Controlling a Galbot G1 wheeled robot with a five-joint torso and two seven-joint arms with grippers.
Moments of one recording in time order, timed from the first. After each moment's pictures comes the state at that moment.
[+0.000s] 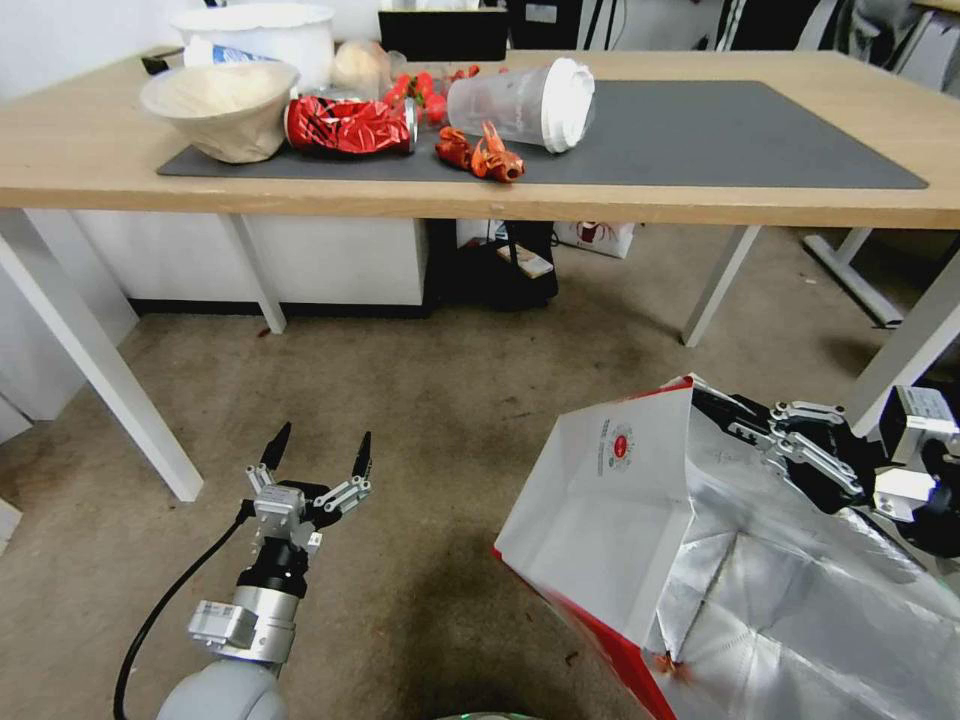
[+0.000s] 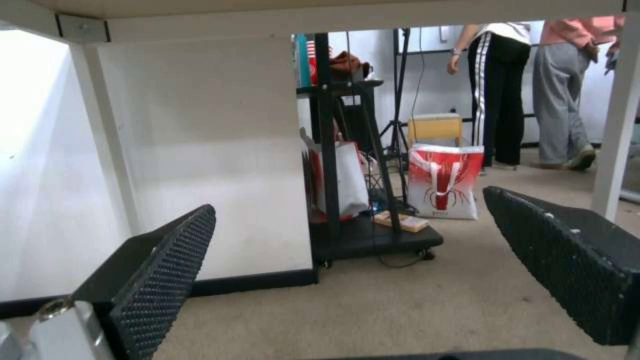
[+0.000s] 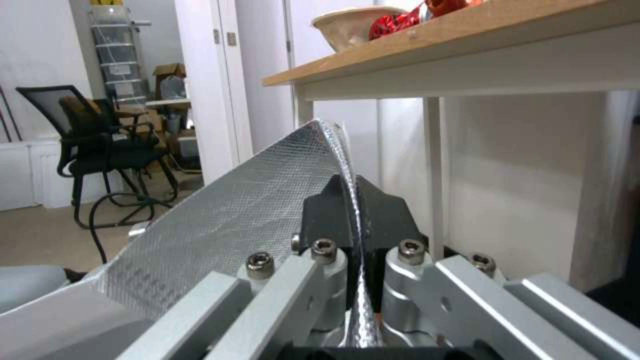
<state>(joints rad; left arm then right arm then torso) 1.72 -1.23 -0.47 -2.13 -0.23 -0.31 -0.07 -1.67 0.79 1.10 2.20 1.12 -0.19 -1.01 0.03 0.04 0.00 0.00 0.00</state>
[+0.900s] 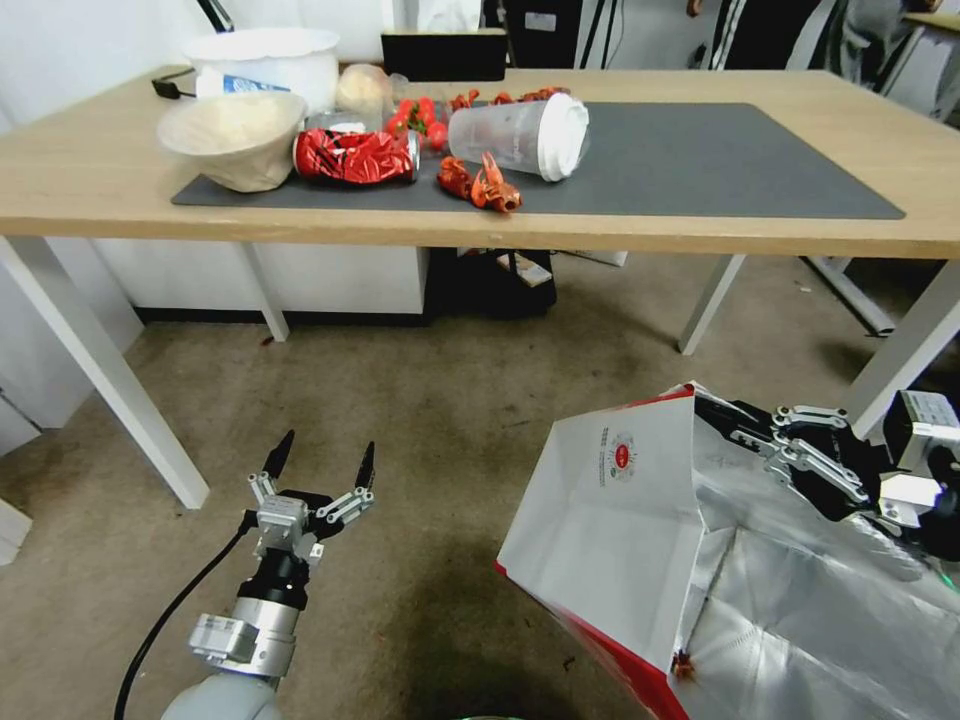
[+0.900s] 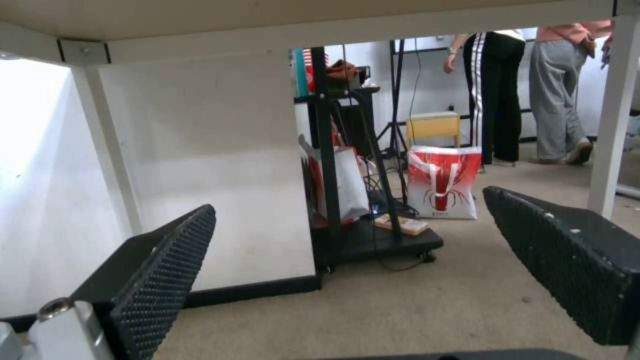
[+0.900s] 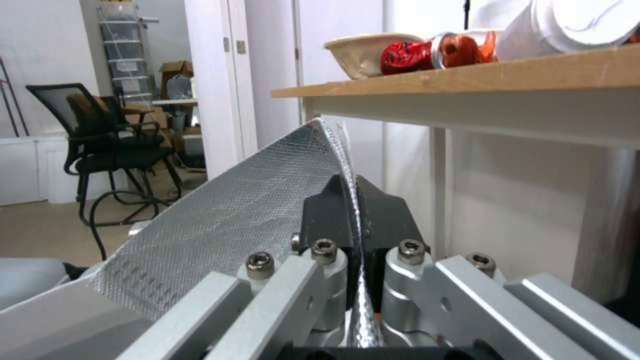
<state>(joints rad) 1.74 -1.24 -0.48 -2.13 -0.18 -0.32 -0.07 -1.67 0.81 1.12 2.21 1.11 -0.19 -1.03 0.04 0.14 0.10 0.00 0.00</state>
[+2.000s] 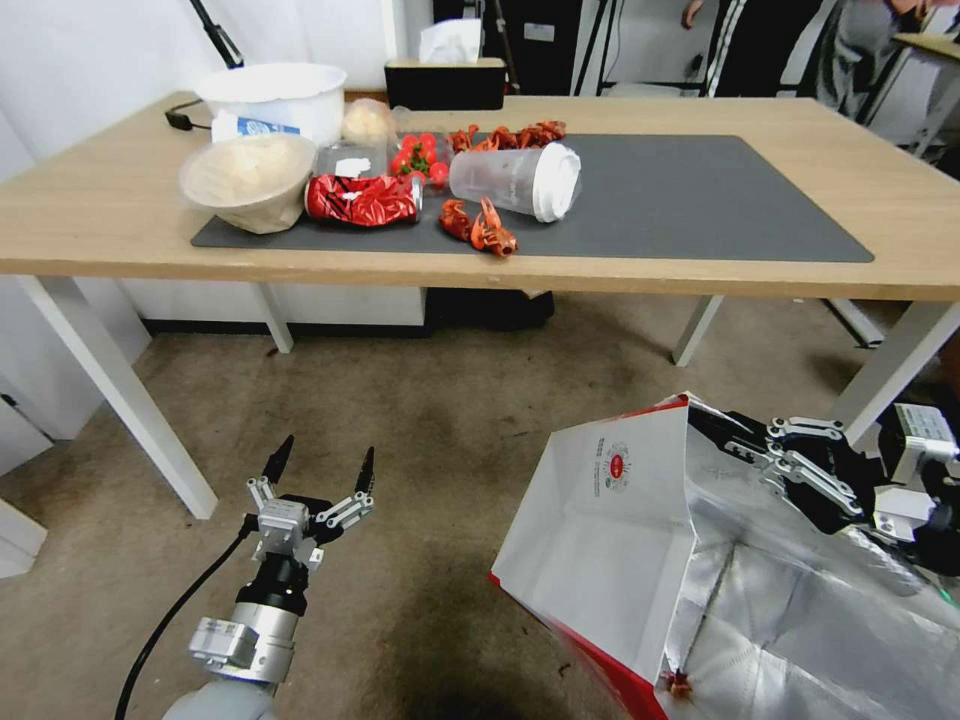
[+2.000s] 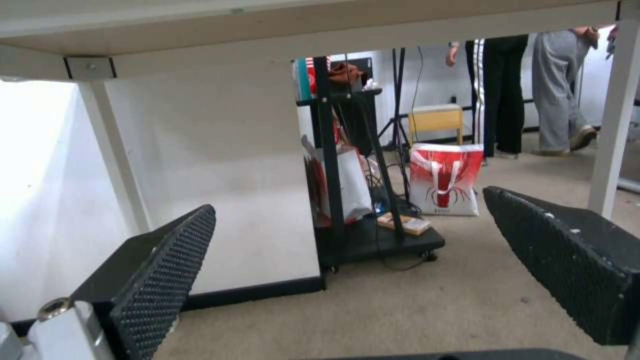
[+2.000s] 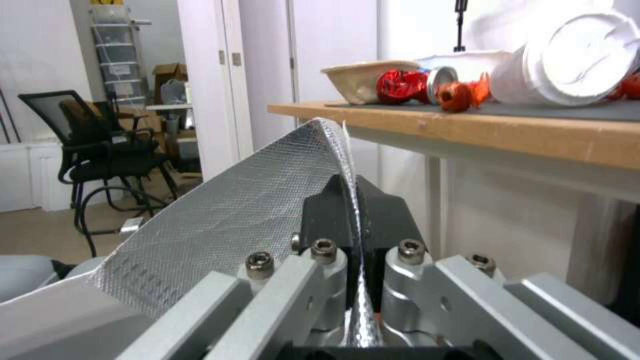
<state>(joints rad) 1.77 -1.23 -0.47 -2.15 -0.17 -0.29 -0.09 -1.69 0.83 1.12 2.23 1.09 -0.18 -1.02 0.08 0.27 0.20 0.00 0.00</state>
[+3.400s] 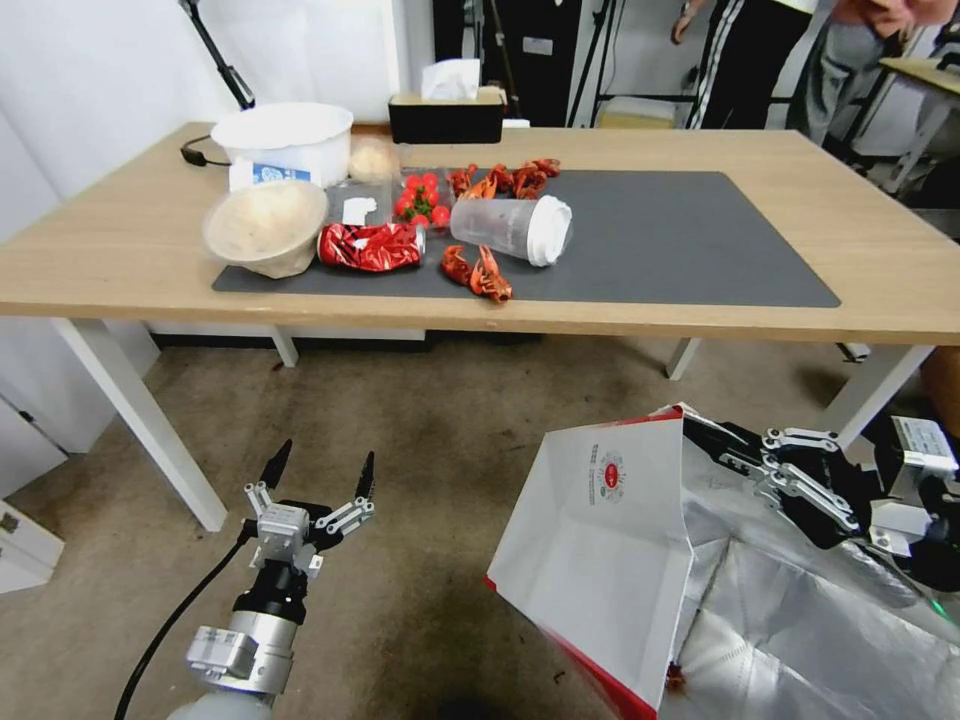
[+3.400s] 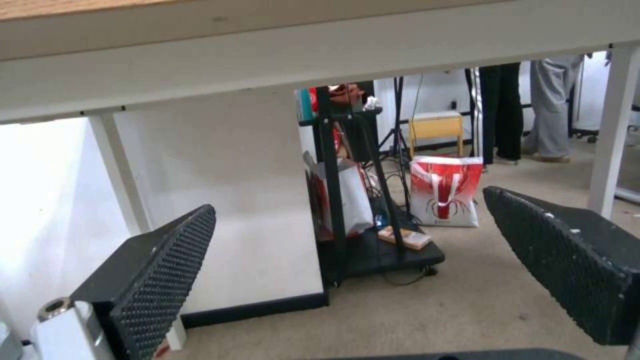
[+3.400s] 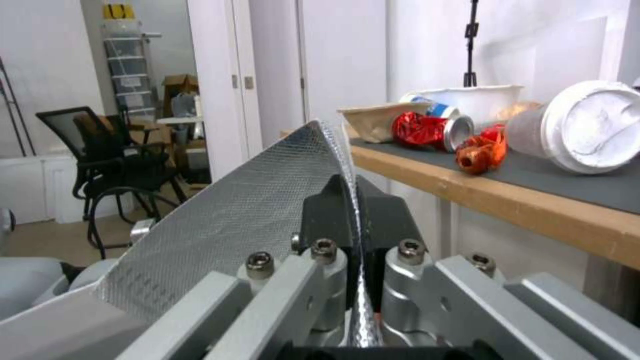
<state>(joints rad) 1.80 -1.24 -0.48 -2.18 -0.15 -0.28 -0.10 -1.72 0.86 1.11 2.26 1.08 -0.18 -1.04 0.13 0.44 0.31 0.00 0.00</state>
